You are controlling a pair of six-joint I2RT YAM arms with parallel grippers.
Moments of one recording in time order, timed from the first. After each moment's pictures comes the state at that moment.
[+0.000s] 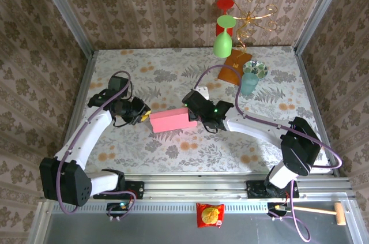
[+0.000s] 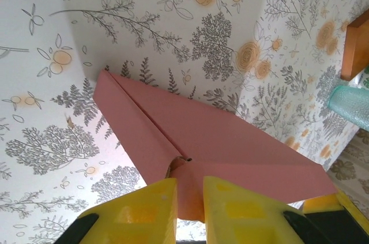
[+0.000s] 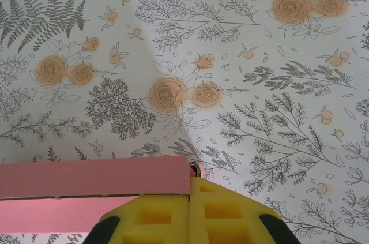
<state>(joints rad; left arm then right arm) -0.27 1.22 1.02 -0.89 0.38 -1.01 0.87 1.61 1.18 -0.51 0.43 0.66</state>
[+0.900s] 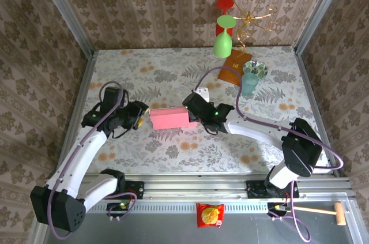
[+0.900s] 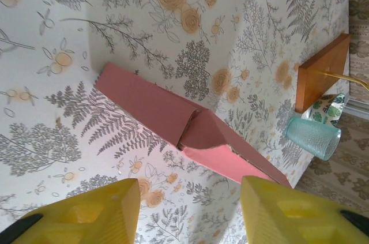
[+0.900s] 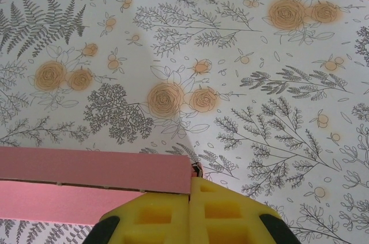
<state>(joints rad) -0.32 0.99 0.87 -0.77 0.28 -1.25 0.89 1.59 1.14 -0.45 0.47 0.65</state>
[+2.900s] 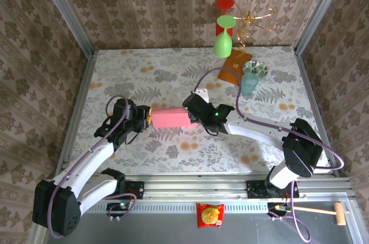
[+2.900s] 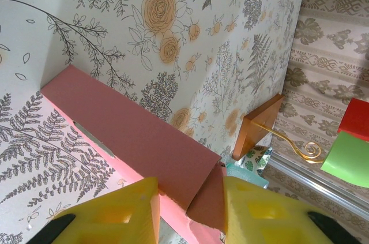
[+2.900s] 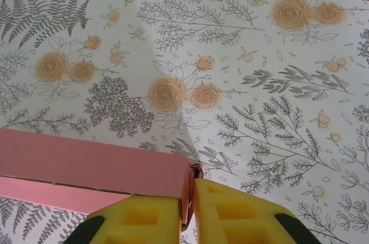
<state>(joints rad) -0.41 0.95 0.56 -0.27 0.13 -1.66 0.89 1.58 1.14 -0.47 0.45 0.62</state>
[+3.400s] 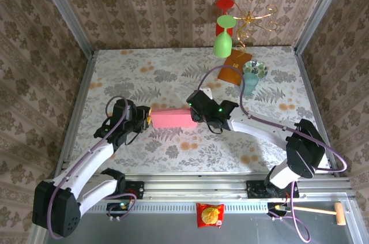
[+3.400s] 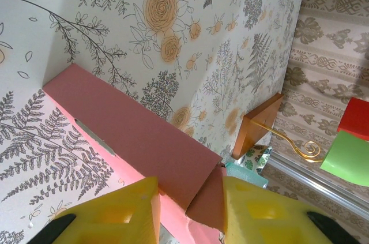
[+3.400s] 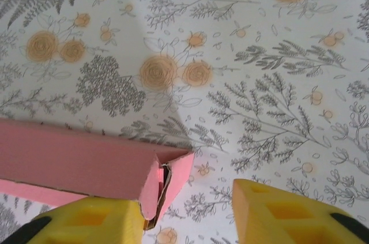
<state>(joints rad) -0.41 0.94 0.55 -0.27 0.14 -1.67 0.85 1.55 1.16 -0.57 0.34 0.64</state>
